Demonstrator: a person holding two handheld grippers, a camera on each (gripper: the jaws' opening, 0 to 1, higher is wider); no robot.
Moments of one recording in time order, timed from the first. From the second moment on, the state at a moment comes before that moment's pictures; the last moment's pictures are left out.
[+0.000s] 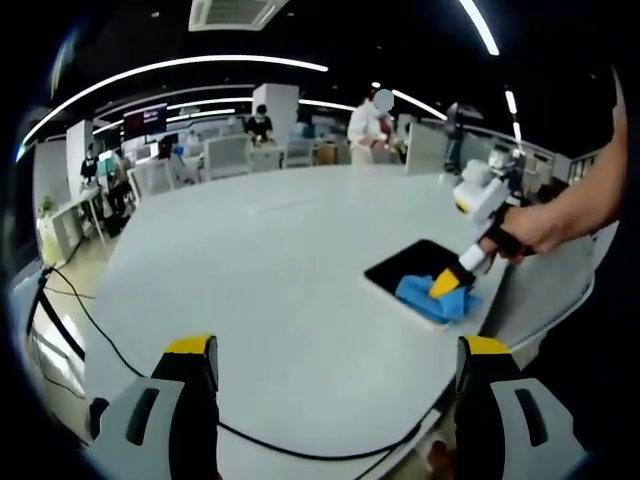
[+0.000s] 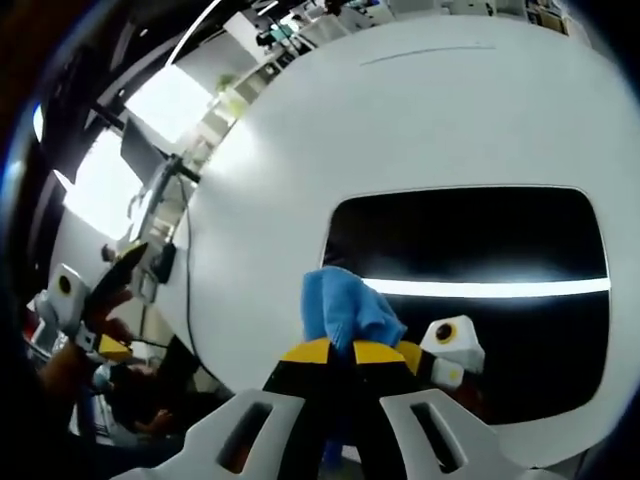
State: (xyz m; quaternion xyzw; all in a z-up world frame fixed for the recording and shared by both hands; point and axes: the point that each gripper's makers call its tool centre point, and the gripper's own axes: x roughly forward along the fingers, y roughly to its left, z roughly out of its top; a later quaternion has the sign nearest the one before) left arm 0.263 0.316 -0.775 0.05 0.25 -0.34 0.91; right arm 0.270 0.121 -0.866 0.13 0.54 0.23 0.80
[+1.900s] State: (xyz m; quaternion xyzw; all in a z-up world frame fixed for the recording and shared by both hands) left arm 0.250 0.310 -0.776 0.04 0.25 -0.32 0.91; right arm 0.361 0.132 -0.866 0.12 0.54 0.22 0.80
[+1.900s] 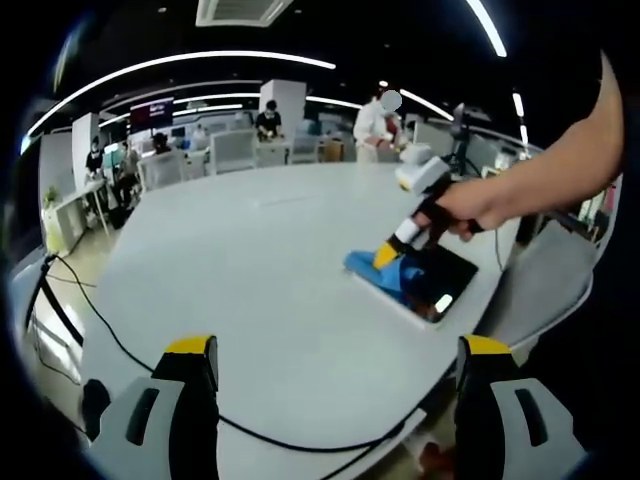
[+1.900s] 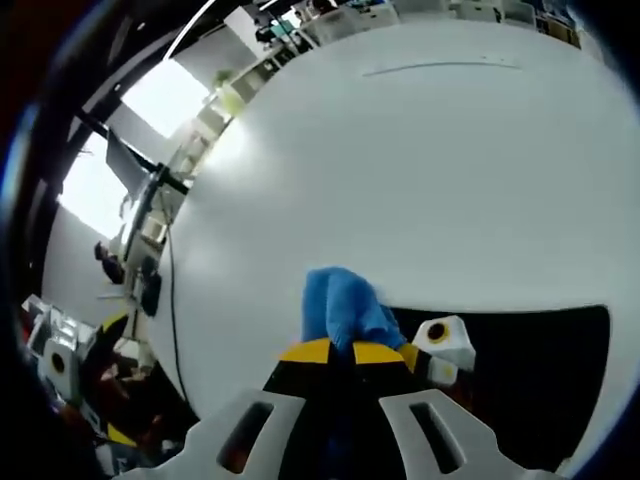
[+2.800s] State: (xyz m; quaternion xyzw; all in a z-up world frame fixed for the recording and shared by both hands) left arm 0.261 0.308 -0.777 0.04 0.26 -0.33 0.91; right arm 0.375 0.131 -0.867 0.11 0.55 0.23 0.80
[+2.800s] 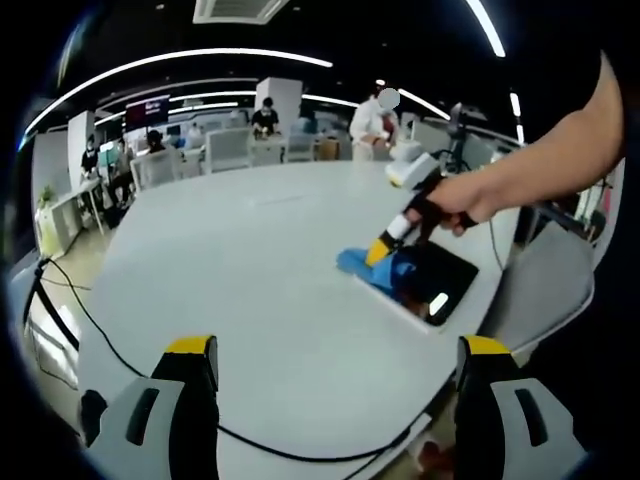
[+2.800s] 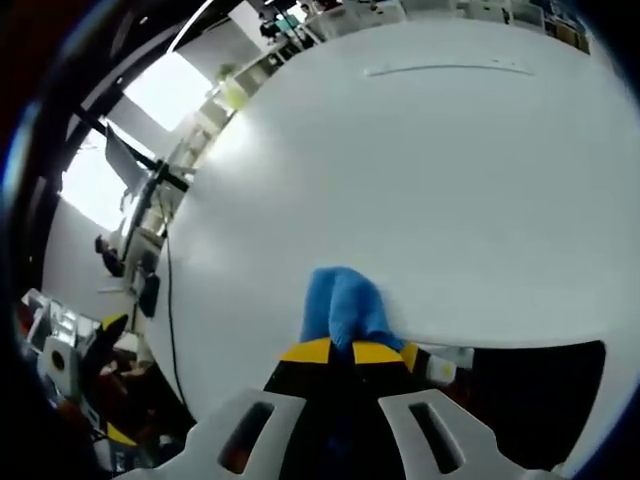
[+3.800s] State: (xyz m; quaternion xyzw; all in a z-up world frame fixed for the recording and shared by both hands) left arm 0.230 0.310 -0.777 0.04 0.26 -0.31 0.92; right arm 0.374 0.083 -0.866 0.09 0.55 0.23 0.80
